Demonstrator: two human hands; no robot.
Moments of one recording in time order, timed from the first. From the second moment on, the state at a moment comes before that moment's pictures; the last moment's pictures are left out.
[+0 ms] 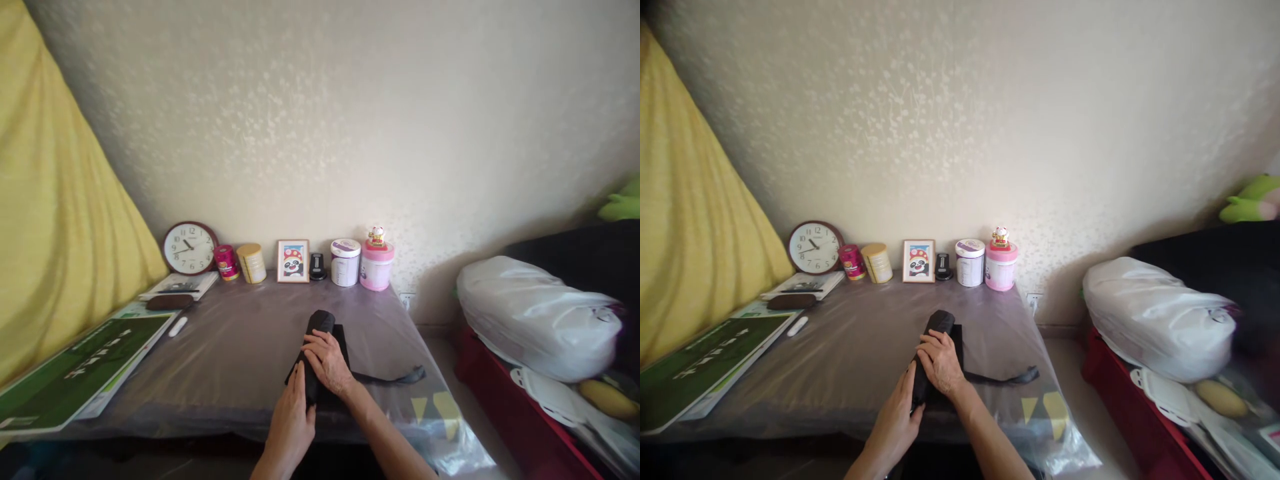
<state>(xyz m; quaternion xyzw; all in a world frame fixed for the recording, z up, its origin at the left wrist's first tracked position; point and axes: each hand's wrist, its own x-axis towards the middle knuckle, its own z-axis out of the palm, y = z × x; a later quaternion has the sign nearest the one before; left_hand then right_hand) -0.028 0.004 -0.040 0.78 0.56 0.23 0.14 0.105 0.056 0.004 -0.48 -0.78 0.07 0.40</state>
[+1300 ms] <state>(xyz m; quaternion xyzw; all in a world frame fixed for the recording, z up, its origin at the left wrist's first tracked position) -0.033 0.001 -0.021 0.77 0.58 0.21 0.17 0.151 0.081 0.011 -0.64 -0.47 0.47 0.40</state>
